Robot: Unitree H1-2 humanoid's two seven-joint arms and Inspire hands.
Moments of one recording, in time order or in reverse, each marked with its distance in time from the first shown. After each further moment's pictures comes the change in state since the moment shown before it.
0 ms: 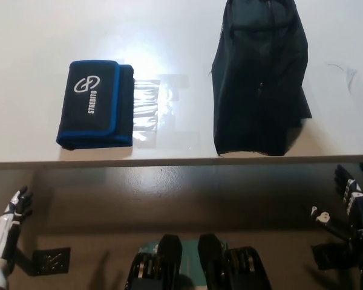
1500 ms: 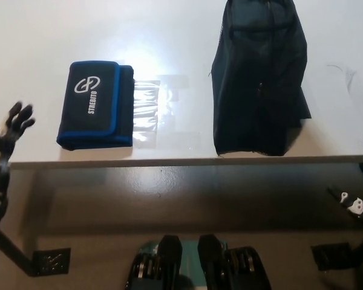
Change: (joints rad) left_arm -0.035 0.030 -0.037 -0.629 -0.060 -0.050 -0.054; right_arm 0.097 -0.036 -0.039 -0.477 0.061 0.002 0.067
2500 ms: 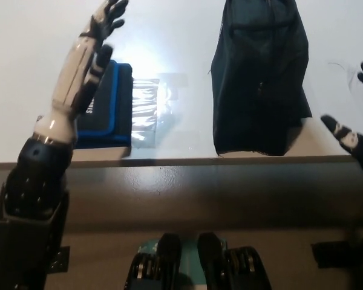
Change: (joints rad) left_arm -0.473 -0.151 -0.131 0.172 0.140 0.258 -0.028; right_arm -0.280 0.043 -0.012 0.045 0.062 0.073 -0.013
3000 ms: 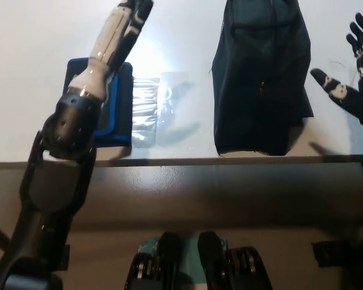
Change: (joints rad) left_arm -0.221 -0.039 -0.031 0.379 0.038 0.026 0.003; right_arm -0.203 0.004 -0.011 0.204 0.002 0.023 -0.020
